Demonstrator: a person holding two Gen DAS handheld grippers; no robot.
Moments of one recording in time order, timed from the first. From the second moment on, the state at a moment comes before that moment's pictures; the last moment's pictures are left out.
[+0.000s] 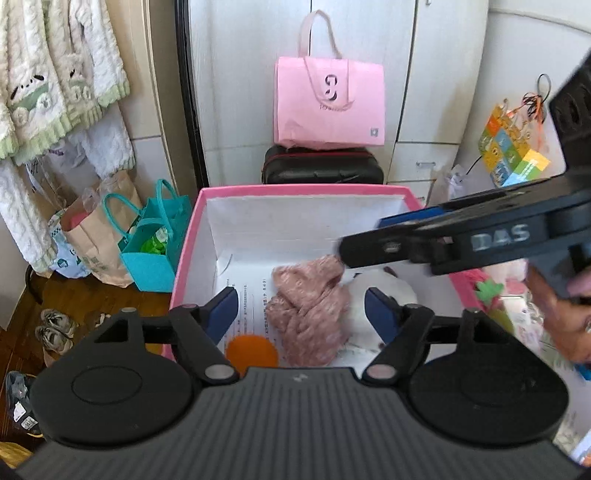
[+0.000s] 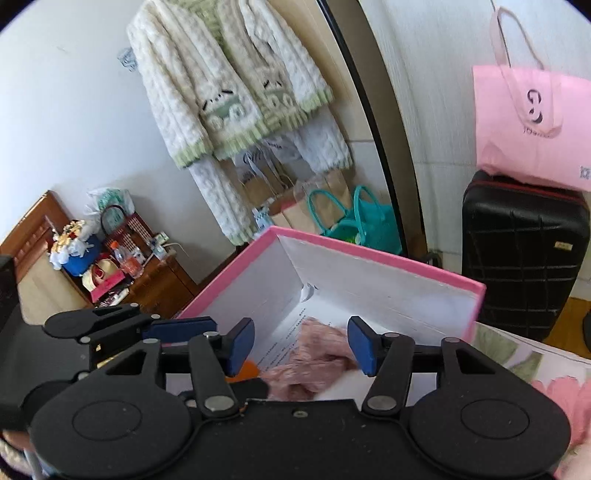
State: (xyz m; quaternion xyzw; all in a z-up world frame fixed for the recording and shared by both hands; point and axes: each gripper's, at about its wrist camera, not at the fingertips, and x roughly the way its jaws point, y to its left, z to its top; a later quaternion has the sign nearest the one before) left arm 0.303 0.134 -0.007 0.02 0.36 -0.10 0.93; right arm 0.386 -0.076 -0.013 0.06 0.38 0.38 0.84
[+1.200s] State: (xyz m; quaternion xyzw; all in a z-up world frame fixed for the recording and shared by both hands) left arm 0.090 0.041 0.064 0.10 0.31 -0.25 0.91; right arm 0.121 -0.245 0.047 -0.07 0.28 0.34 0.89
